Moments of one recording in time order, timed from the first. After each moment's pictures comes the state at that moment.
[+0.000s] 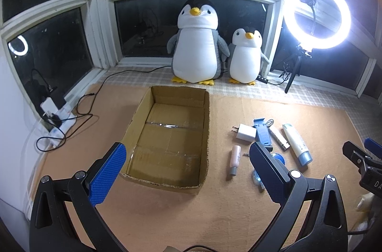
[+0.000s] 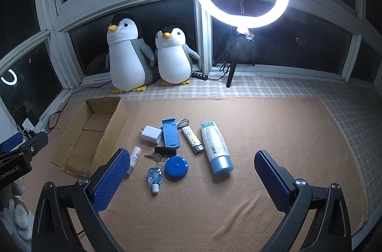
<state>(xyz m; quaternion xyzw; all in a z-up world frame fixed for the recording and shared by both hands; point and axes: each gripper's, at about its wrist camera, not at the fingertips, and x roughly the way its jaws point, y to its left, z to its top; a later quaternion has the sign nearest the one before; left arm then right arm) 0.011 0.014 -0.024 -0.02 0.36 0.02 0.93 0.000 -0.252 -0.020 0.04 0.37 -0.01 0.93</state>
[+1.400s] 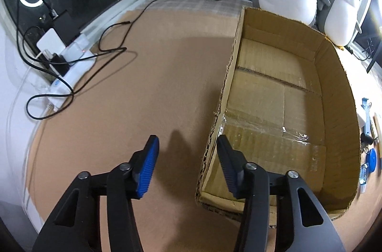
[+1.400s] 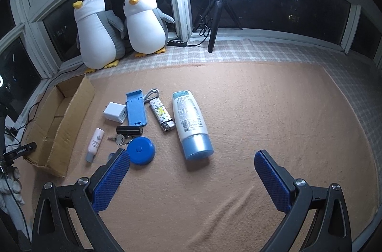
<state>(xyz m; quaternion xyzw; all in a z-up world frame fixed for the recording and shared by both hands) 0.104 0.146 -0.169 -0.04 0.50 0.13 0.85 0.039 -0.304 -0.097 0.07 0.44 -0.03 0.90</state>
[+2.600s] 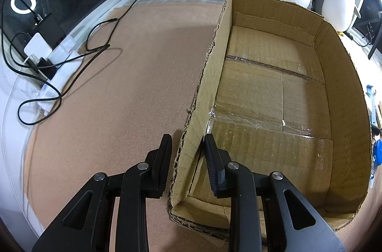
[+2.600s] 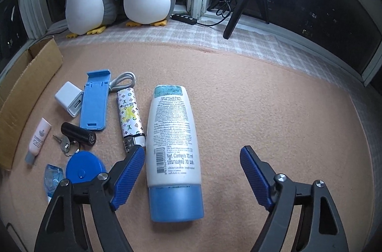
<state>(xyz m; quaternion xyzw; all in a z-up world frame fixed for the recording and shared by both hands) 0.114 0.137 -0.185 -0.02 0.52 0.11 0.85 0.134 -0.303 -0.178 -0.04 0.47 0.00 0.88</state>
